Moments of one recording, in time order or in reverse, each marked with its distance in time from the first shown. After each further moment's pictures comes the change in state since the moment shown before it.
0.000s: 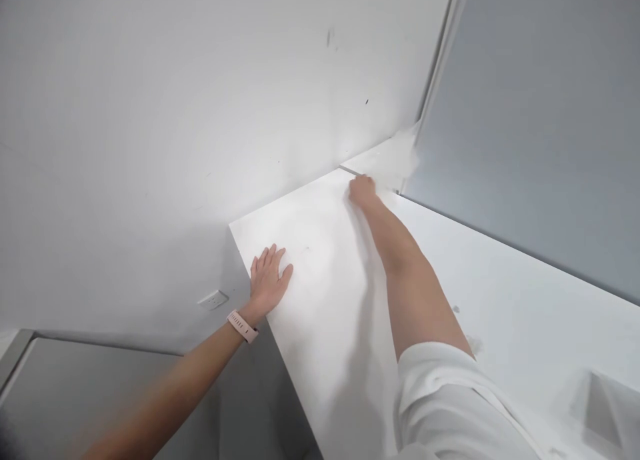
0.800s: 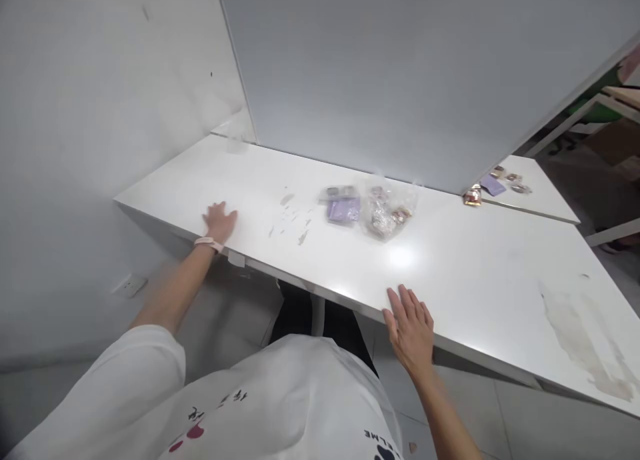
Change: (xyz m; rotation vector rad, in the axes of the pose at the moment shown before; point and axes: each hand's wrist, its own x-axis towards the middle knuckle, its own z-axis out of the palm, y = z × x) left_hand -0.085 0.122 -0.022 -0.029 -0.300 0.067; right_hand -0.809 -0.190 -0.053 -0.561 0.413 0.692
